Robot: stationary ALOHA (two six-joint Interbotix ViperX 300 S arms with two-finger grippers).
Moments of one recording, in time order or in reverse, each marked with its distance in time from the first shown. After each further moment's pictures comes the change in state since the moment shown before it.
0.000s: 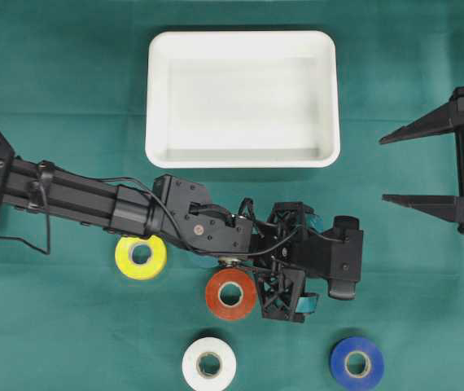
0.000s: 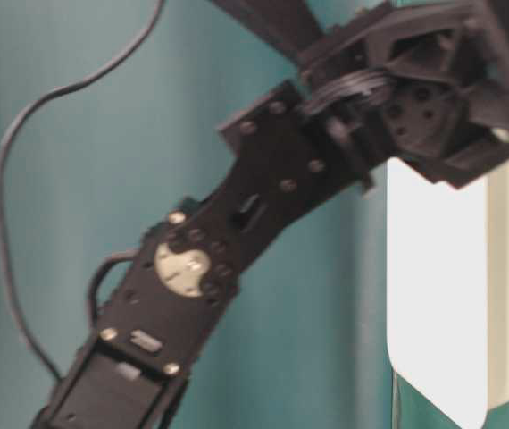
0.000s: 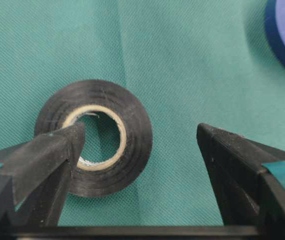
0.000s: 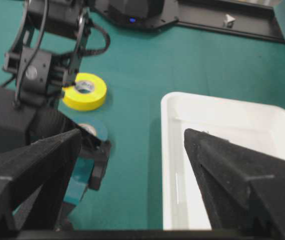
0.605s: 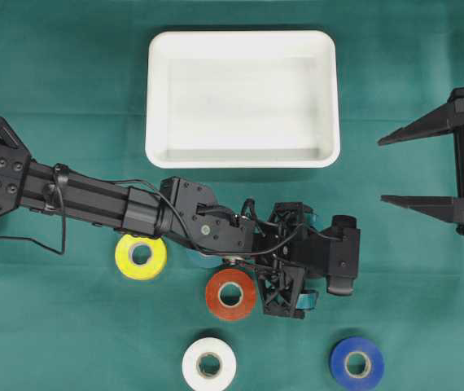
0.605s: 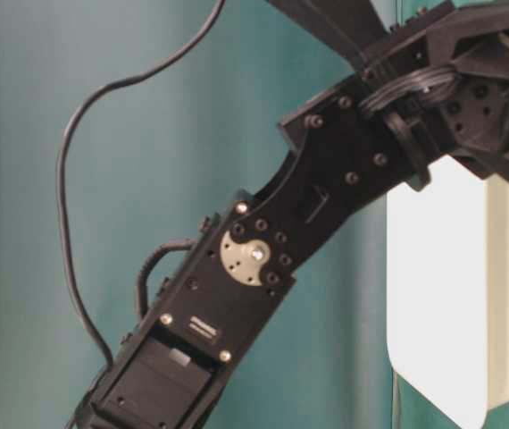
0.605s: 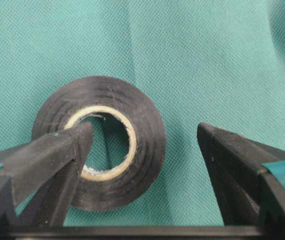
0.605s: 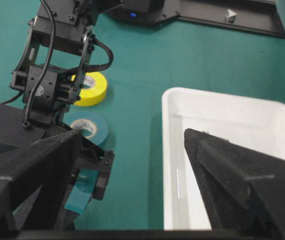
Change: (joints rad) left arm 0.011 0.046 0.000 0.000 -0.028 0.002; right arm 0.000 0.008 0.000 -0.002 0.006 0.000
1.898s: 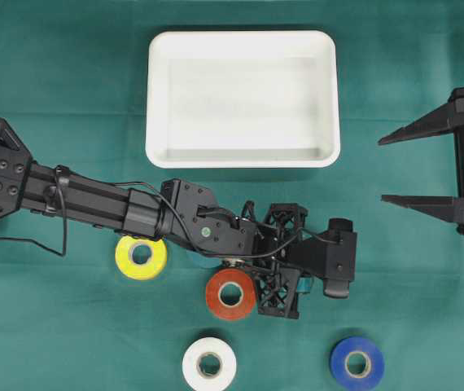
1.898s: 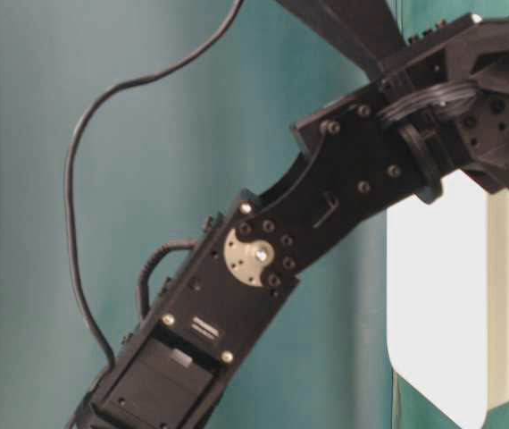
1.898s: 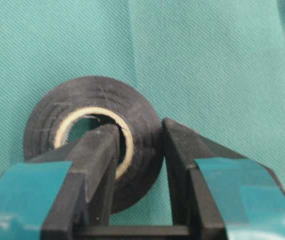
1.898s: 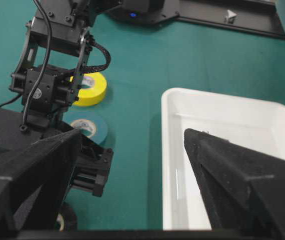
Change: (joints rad) left arm -0.006 0.000 -0.003 0.002 0.101 -0.002; right arm 0.000 -0.002 -0.002 0.000 0.000 -0.006
